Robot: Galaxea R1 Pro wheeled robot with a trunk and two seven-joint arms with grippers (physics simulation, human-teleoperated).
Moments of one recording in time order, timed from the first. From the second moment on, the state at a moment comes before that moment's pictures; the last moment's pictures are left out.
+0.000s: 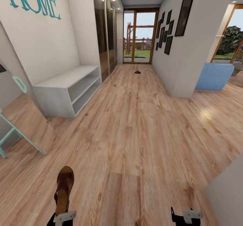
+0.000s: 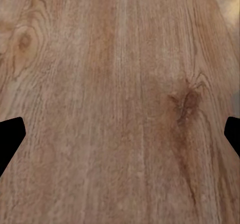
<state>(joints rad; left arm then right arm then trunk) -0.23 0.02 0.01 -0.35 0.01 -0.62 0.22 -0.33 -0.09 0.02 -0.19 0.03 -0.62 -0.18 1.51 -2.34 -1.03</state>
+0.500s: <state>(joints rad) -0.23 0.02 0.01 -0.35 0.01 -0.62 0.22 -0.33 -0.09 0.02 -0.19 0.03 -0.62 -0.18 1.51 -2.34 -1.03</state>
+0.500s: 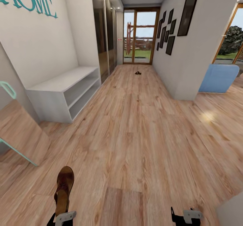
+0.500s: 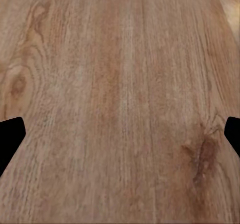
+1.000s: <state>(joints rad) -0.23 0.01 0.01 -0.35 0.01 -0.62 0.22 -0.33 -0.09 0.02 -0.19 0.03 -0.62 -0.18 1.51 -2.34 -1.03</state>
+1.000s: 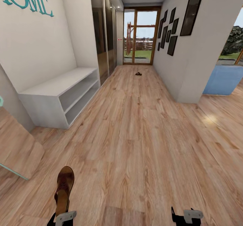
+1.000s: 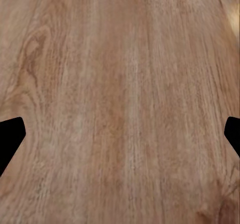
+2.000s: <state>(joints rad) -0.23 0.02 0.02 -0.35 0.01 -0.62 0.22 -0.33 -0.09 0.02 -0.19 0.03 -0.62 -0.18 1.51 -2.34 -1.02</state>
